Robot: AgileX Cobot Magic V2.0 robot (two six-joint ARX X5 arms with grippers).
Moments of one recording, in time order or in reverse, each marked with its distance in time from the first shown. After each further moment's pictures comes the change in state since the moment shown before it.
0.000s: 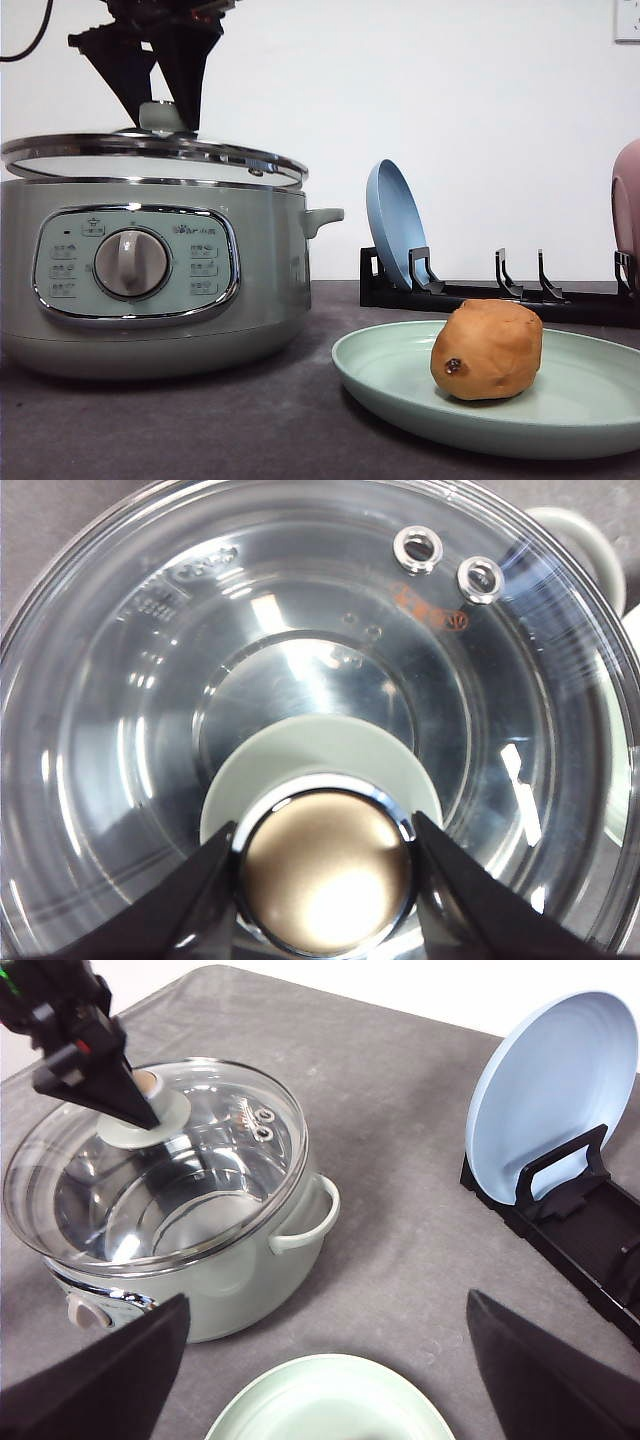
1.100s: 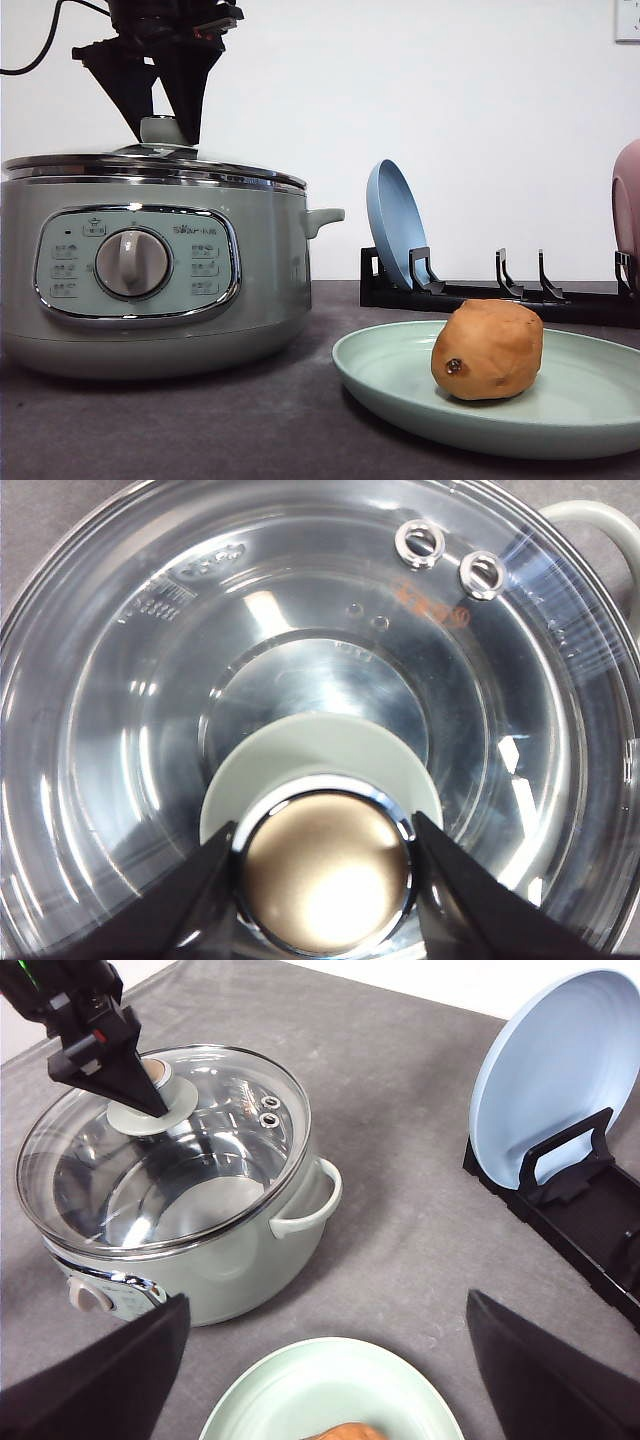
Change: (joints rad) left_arx 0.006 0.023 0.000 0.010 -0.010 0.004; right_arx 0.000 0.000 0.000 -0.028 -0.002 -0.004
